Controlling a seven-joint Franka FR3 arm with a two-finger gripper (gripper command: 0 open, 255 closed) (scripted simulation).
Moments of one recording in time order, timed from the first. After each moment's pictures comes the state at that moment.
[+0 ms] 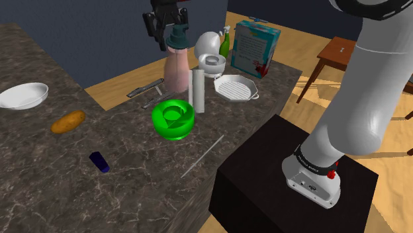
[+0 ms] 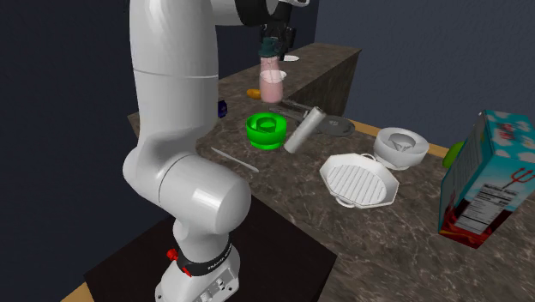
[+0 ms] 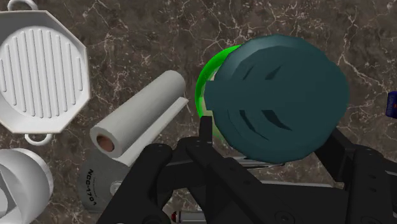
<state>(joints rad) 0.22 0.25 0.19 -1.36 0.05 1.39 0.37</state>
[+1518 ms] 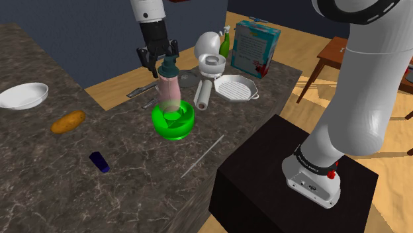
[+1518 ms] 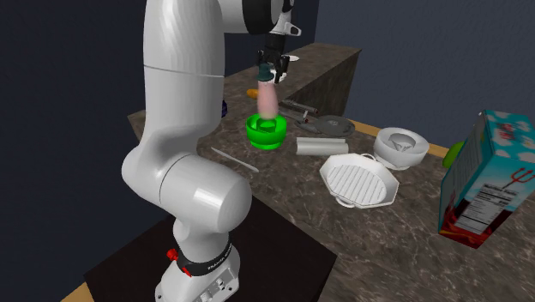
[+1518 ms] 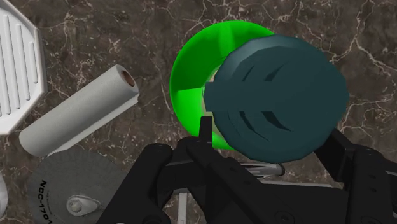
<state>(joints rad) 0.25 0.33 0.20 -1.48 0.04 1.60 0.40</state>
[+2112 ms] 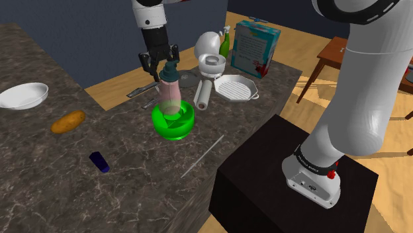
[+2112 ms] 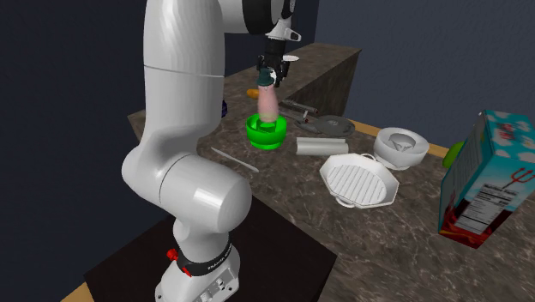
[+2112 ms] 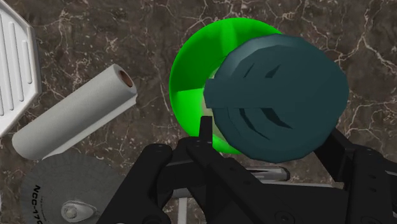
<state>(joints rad) 0.24 0.33 0.20 -1.53 0.04 1.65 0.39</state>
